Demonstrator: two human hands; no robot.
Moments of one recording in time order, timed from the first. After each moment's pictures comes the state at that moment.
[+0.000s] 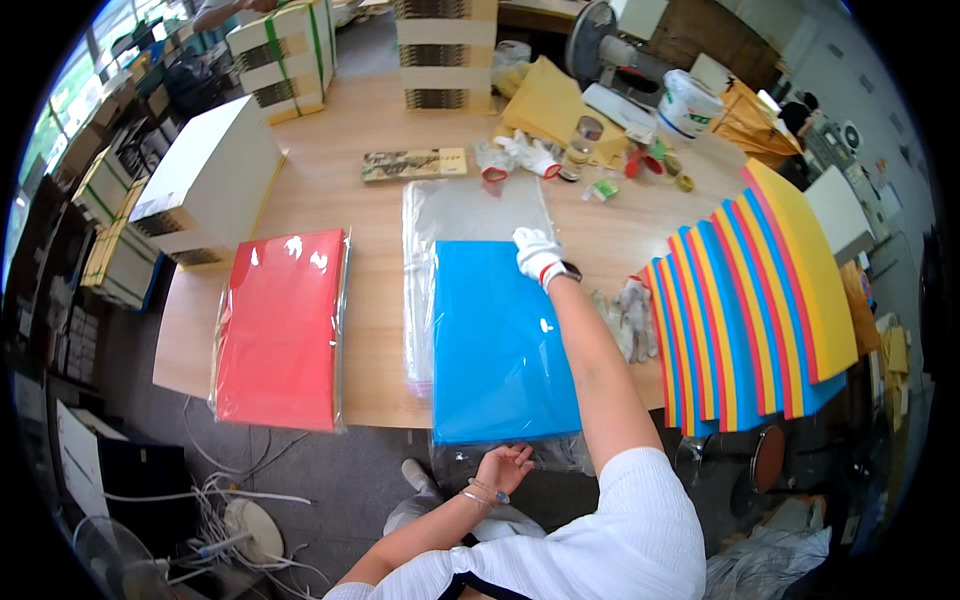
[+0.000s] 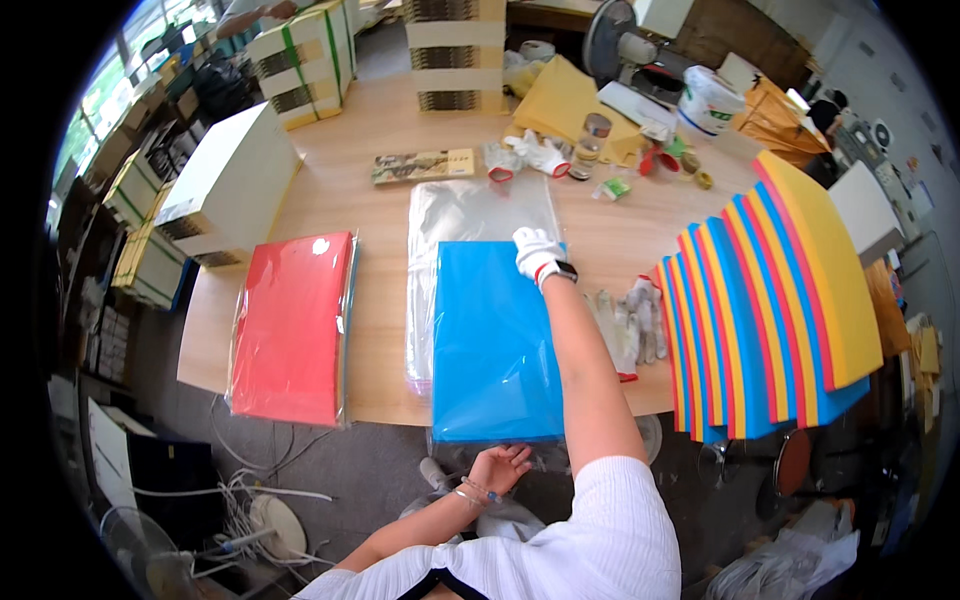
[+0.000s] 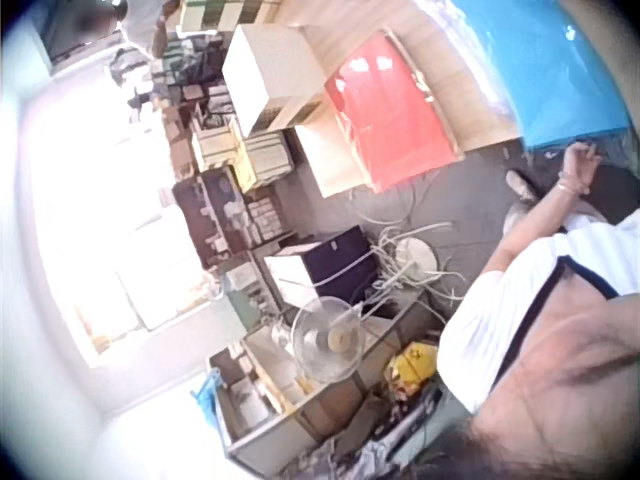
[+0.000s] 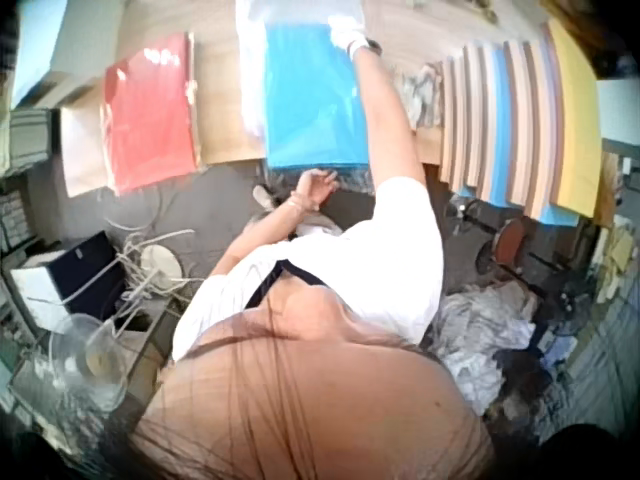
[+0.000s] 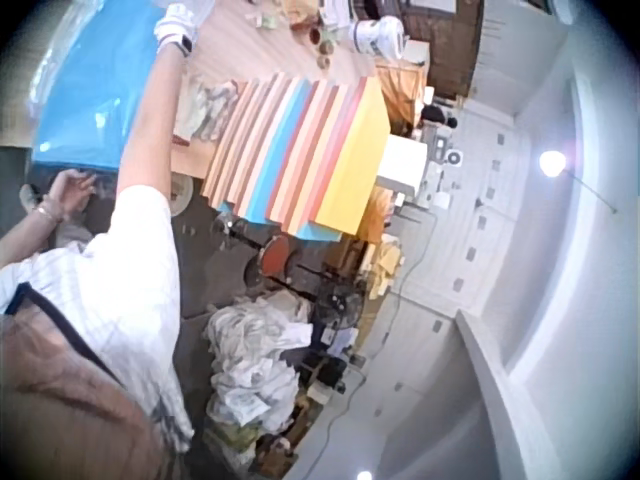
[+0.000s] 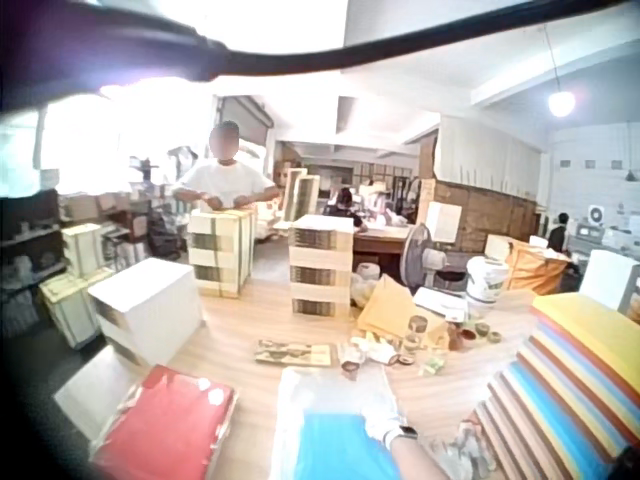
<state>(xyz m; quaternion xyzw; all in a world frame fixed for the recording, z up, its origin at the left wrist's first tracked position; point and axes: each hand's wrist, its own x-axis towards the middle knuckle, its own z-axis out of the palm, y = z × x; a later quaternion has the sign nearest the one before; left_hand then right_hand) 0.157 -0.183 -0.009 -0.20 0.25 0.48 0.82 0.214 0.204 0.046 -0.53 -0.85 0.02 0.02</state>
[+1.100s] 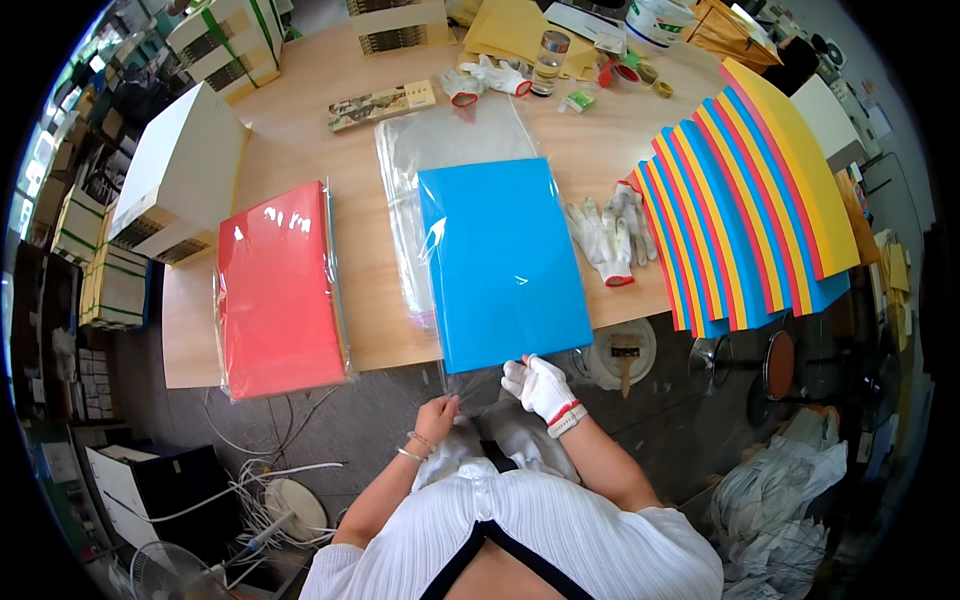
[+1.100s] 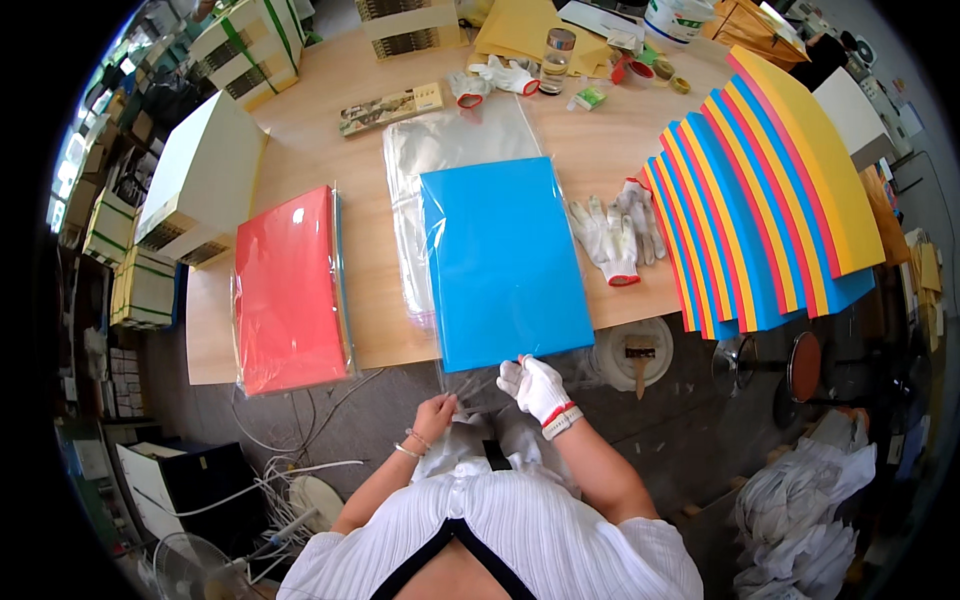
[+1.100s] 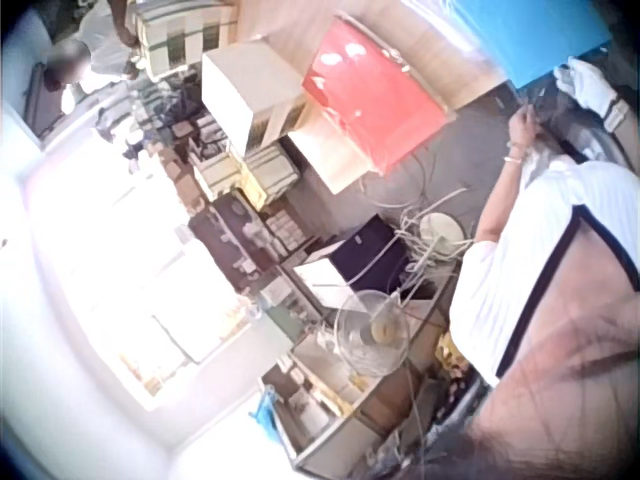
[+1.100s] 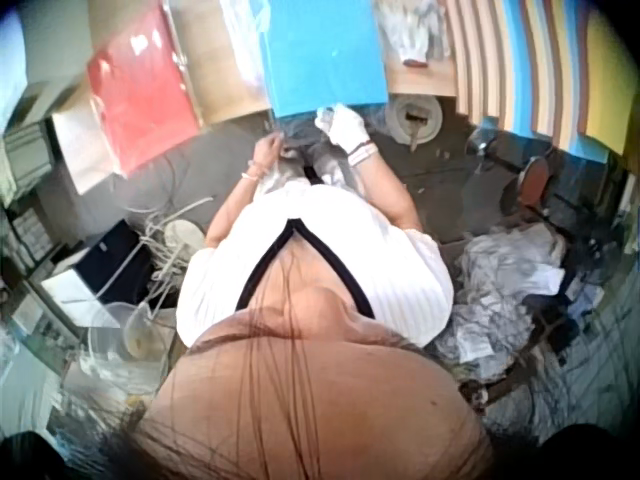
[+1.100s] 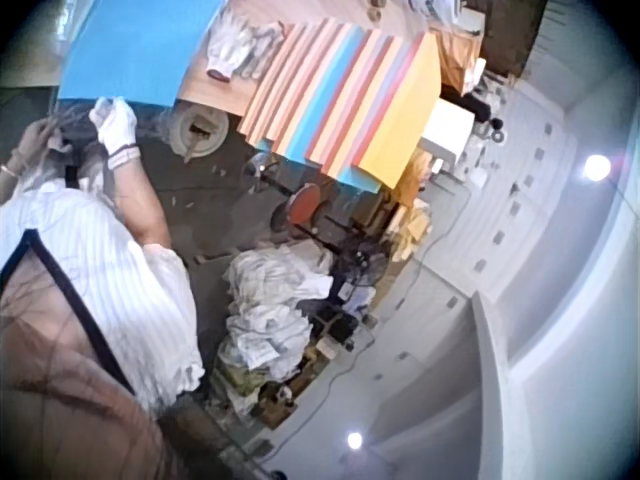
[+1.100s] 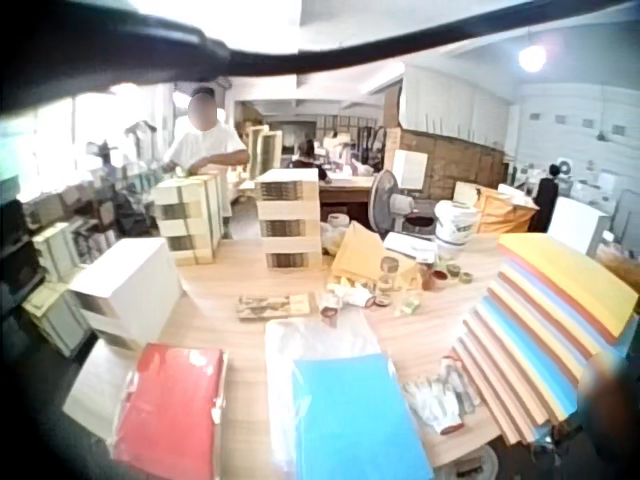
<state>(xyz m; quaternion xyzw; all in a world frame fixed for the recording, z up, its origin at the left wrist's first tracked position) 0.018 -0.241 -0.018 0.46 0.65 0.25 0.55 0.238 -0.167 0.007 -0.45 0.13 0.78 0.41</state>
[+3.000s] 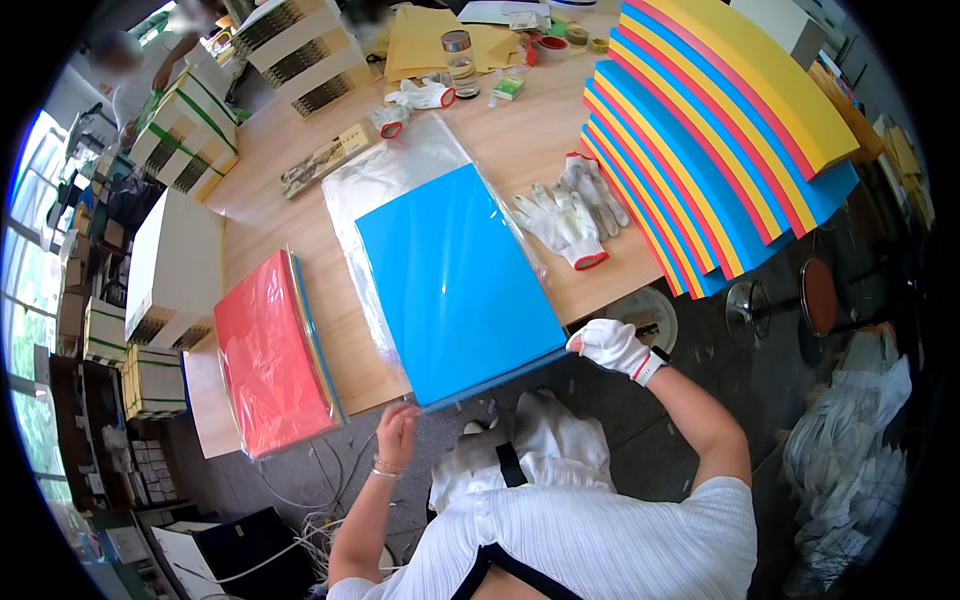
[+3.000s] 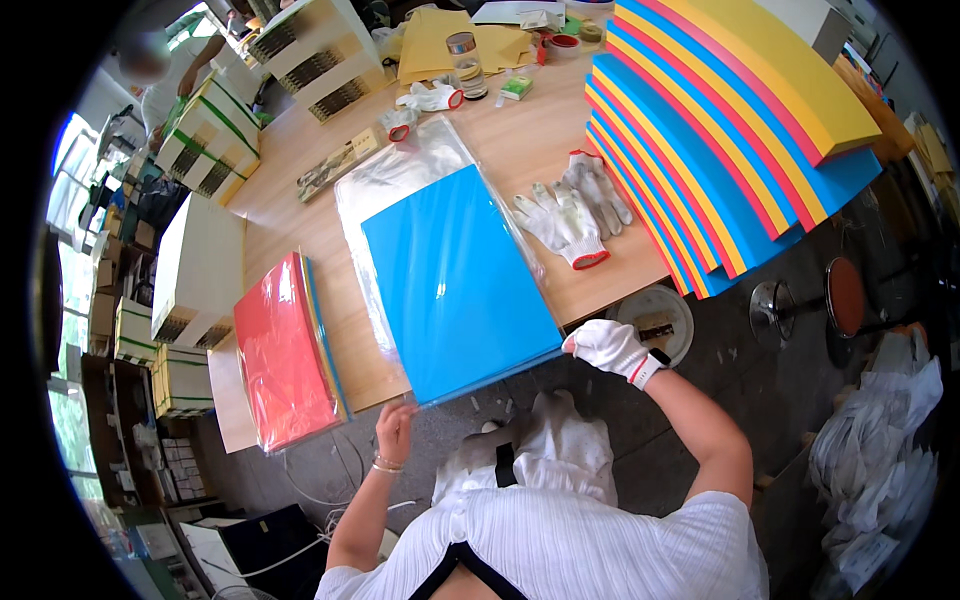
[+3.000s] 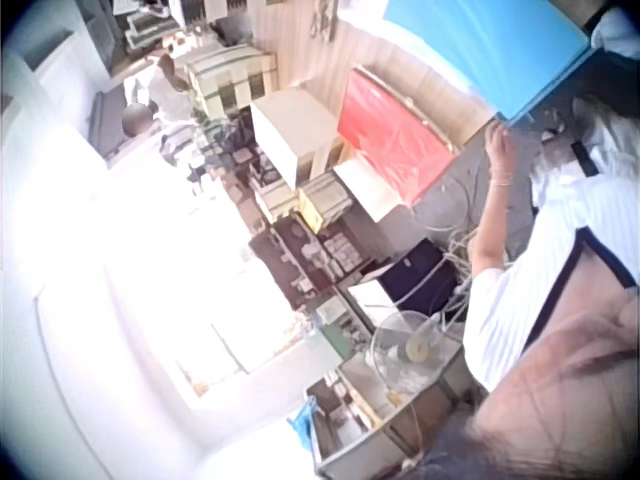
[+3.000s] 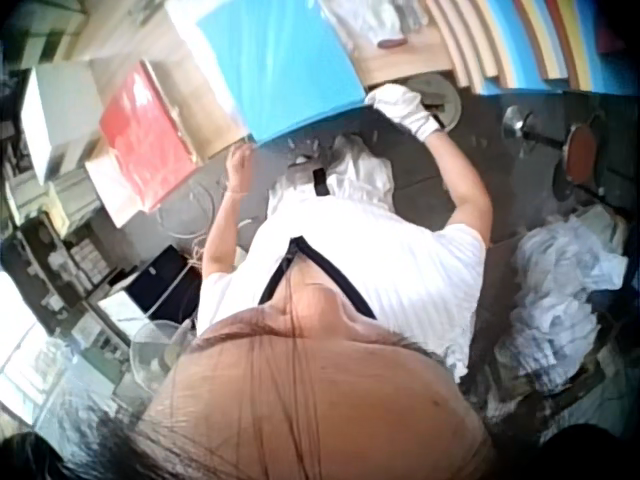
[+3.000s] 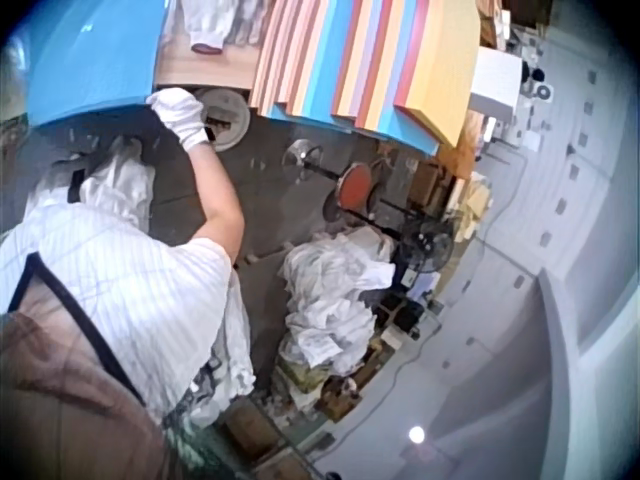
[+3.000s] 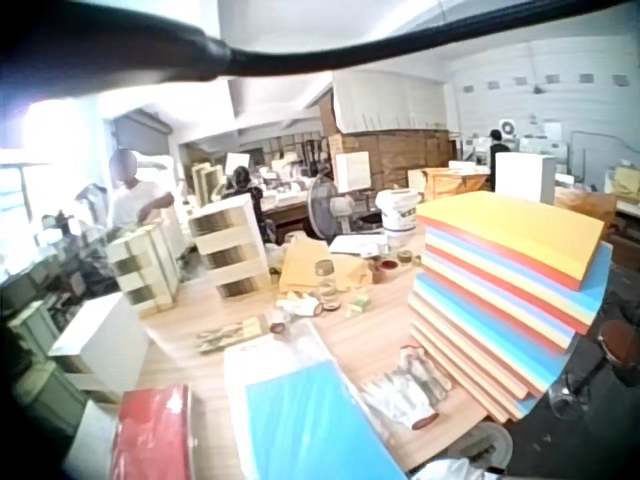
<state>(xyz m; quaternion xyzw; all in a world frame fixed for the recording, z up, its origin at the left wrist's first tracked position) -0.016 -0.210 0.002 0.74 0.52 0.38 0.20 0.406 -0.126 0.009 -0.45 -0.80 0.28 0.28</state>
